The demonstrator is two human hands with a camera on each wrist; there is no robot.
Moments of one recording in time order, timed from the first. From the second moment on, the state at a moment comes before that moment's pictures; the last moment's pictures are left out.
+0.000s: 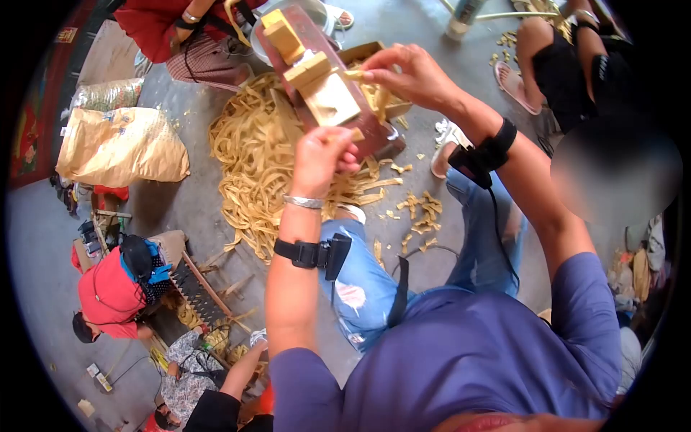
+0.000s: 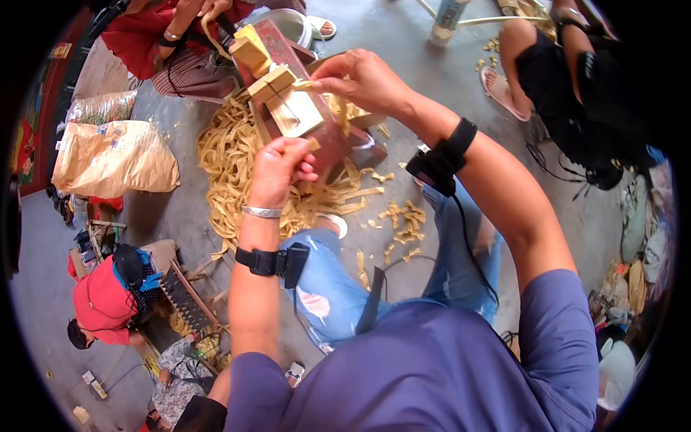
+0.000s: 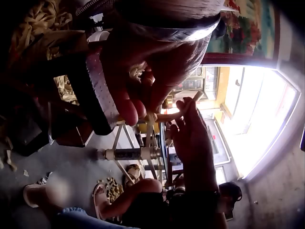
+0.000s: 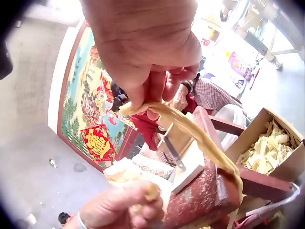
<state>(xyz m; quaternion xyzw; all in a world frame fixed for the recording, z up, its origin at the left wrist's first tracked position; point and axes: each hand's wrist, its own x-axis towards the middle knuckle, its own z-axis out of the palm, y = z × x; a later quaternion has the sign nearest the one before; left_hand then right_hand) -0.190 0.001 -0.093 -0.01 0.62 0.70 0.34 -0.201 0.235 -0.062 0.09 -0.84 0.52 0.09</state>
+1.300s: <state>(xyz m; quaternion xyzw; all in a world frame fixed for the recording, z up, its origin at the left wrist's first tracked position) 0.032 0.052 0.167 0.36 0.80 0.48 0.04 0.066 0.218 0.084 0.23 -0.43 0.84 0.24</state>
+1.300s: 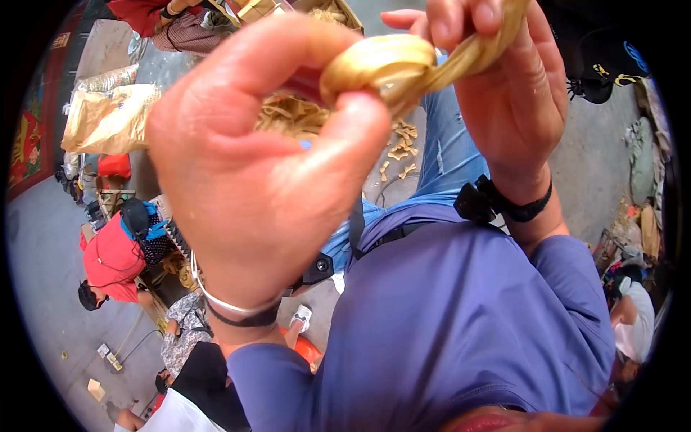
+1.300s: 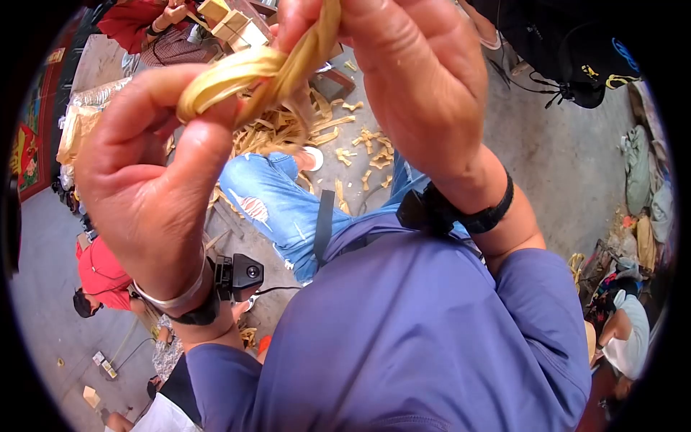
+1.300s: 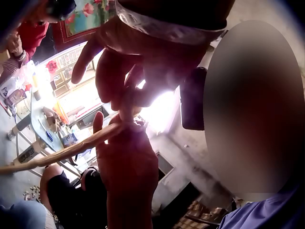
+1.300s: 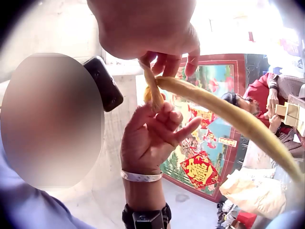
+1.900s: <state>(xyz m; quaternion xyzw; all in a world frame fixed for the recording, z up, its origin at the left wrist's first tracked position) 0.036 0.043 0.042 0.25 0.87 0.42 0.01 0.094 0.211 -0.010 0.03 -0.51 0.85 -0.10</state>
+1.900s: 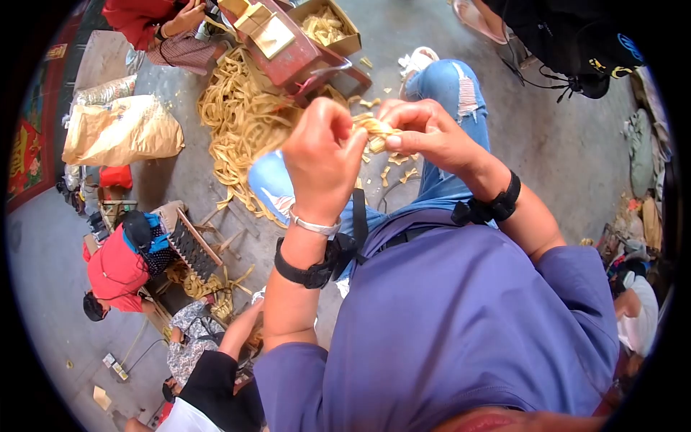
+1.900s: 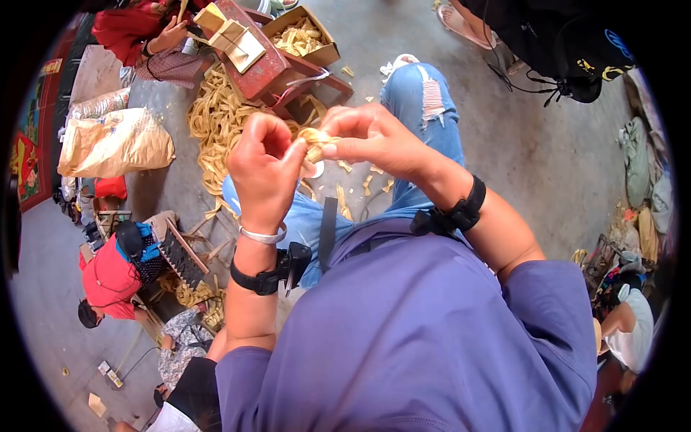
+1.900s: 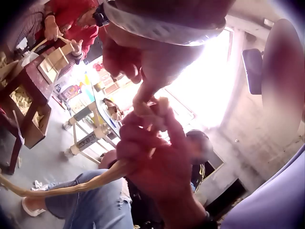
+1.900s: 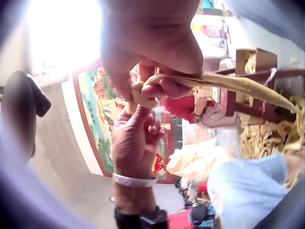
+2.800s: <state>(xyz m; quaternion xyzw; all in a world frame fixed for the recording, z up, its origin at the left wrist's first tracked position) 0.043 0.009 0.001 0.03 0.53 0.81 0.26 0.096 0.207 0.006 -0.07 -0.73 0.68 0.01</state>
